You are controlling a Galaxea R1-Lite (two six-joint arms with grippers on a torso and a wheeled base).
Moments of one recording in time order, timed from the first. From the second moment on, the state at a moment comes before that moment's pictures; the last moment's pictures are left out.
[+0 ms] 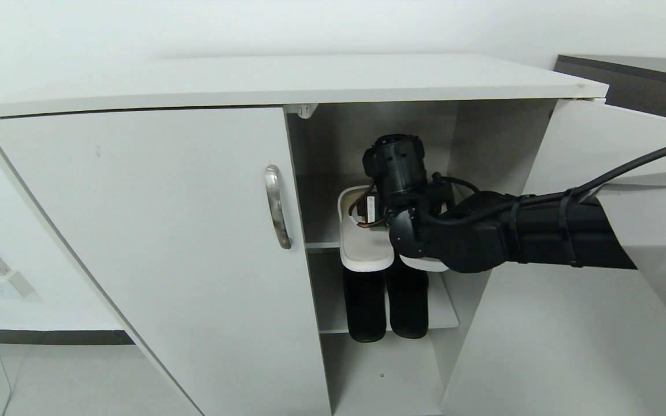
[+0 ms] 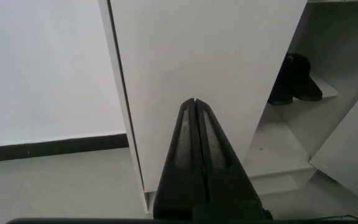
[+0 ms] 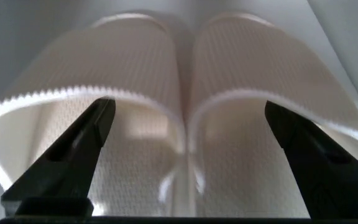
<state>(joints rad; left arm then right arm) 0.00 0.00 0.00 0.00 -0.07 -0.01 0.79 2.17 -1.77 -0.09 -0.76 0.23</state>
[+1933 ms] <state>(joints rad) 0.00 0.00 0.00 0.00 -0.08 -0.01 0.98 1.76 -1.21 -0.25 -0.76 0.22</state>
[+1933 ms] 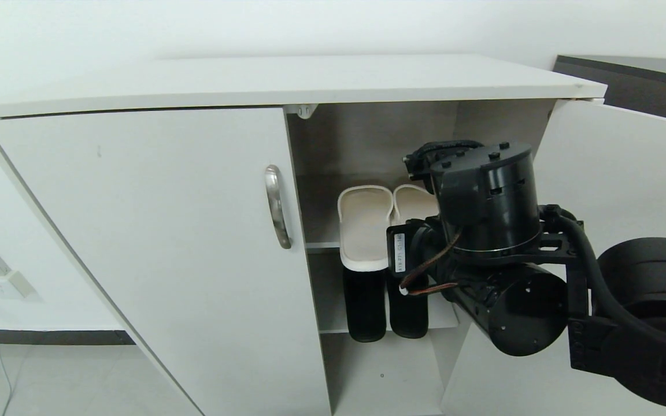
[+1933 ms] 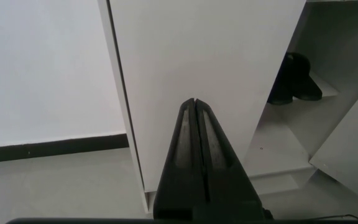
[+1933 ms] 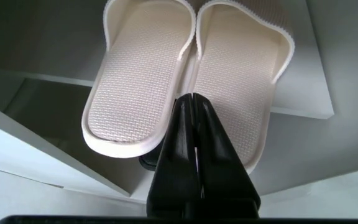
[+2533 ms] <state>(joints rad) 0.00 0.00 0.00 0.00 -0.08 -0.01 0.98 1.76 -1.21 -0.25 -0.77 0.22</state>
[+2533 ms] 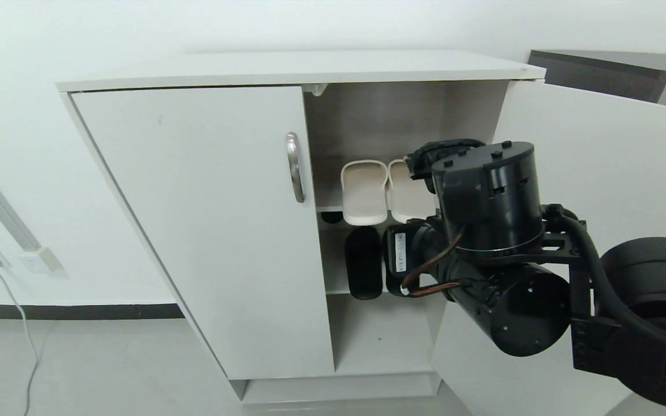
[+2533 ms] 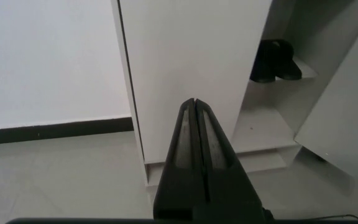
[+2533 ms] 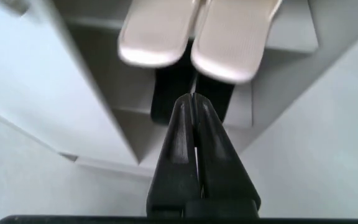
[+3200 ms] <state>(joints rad) 0.00 0.00 0.00 0.00 -0.08 -0.01 0.96 1.78 -0.95 -0.57 -0.62 0.23</state>
